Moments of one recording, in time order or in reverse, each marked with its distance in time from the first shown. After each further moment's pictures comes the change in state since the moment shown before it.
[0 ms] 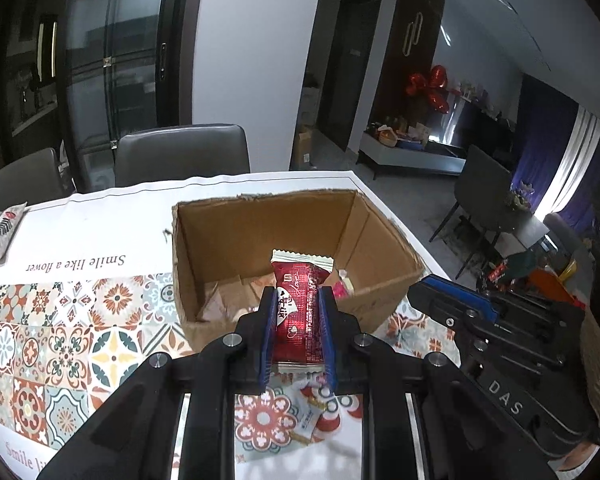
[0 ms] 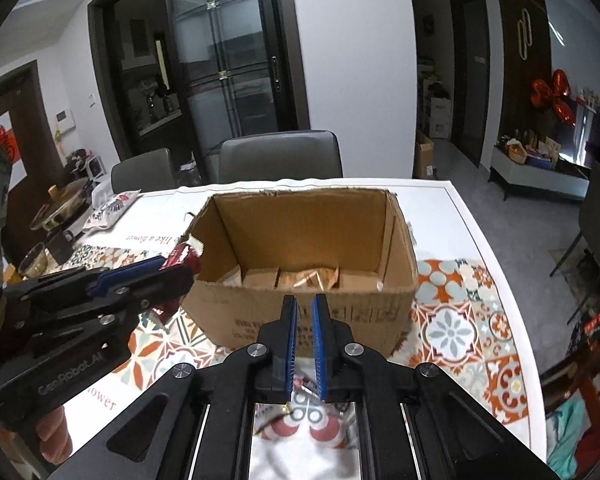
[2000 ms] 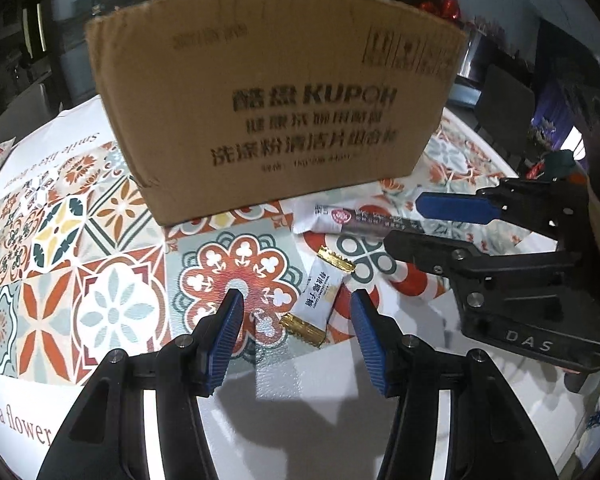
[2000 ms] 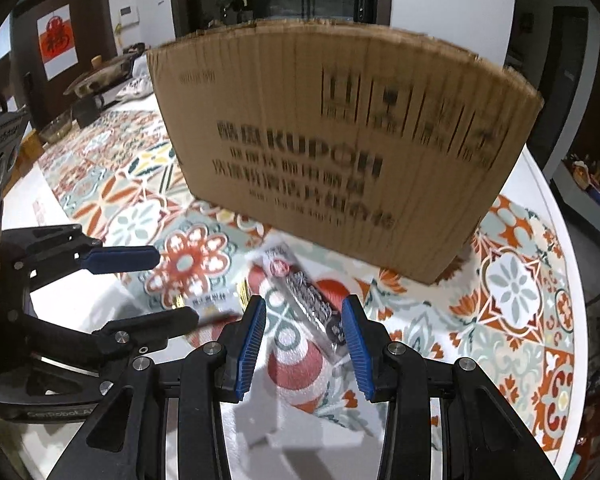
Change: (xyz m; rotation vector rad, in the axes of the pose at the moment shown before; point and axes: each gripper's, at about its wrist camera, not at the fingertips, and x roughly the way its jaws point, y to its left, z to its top) left arm 0.101 -0.021 -0.143 0.051 0.216 0.071; right arm 0.093 -0.021 -0.113 -0.294 0.228 0.151
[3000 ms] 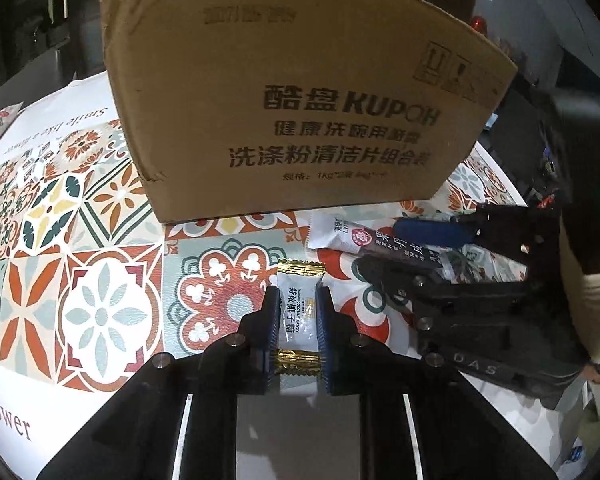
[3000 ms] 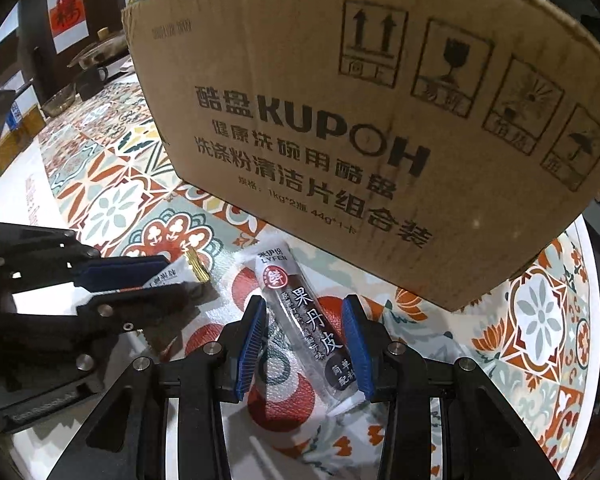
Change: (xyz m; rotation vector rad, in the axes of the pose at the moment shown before) left arm 0.008 0.023 -0.003 -0.131 0.012 -0.016; right arm 0.043 0.003 0.020 -0.068 0.086 0.026
